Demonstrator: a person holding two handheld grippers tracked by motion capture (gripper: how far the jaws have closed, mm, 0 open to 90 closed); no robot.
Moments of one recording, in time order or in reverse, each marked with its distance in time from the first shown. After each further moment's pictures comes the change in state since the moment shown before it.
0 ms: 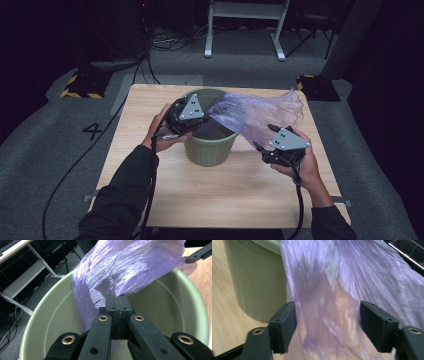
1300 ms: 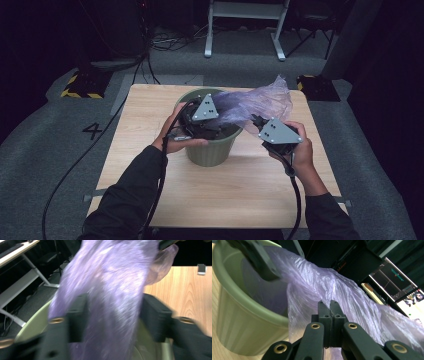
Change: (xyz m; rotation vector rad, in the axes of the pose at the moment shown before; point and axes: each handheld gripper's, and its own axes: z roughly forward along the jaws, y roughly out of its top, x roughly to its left) left arm -0.024 0.035 0.008 -0.055 -0.030 0.019; right arm 0.002 0.067 -0.010 -0.122 -0.098 -0.178
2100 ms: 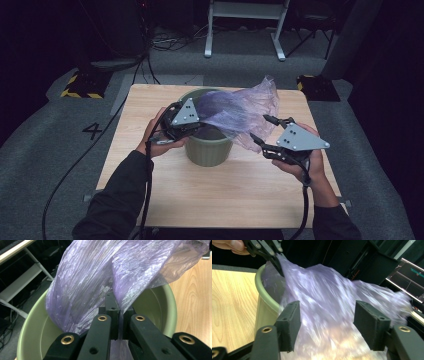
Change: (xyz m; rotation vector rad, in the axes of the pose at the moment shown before) left arm 0.013 -0.037 -0.032 0.009 0.003 -0.025; right arm -0.007 -0.009 -0.036 -0.112 0.118 0.156
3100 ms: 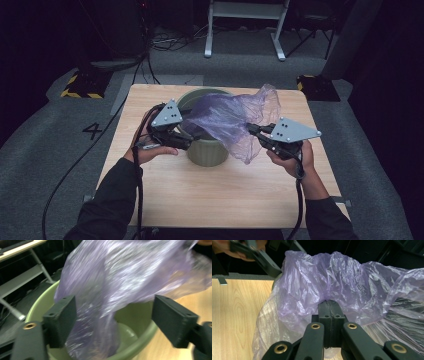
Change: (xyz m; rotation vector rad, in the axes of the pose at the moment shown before) left arm -0.003 -0.011 -0.029 -0.116 -0.001 -0.113; right arm -0.002 0.004 0.024 -0.028 0.150 0.060
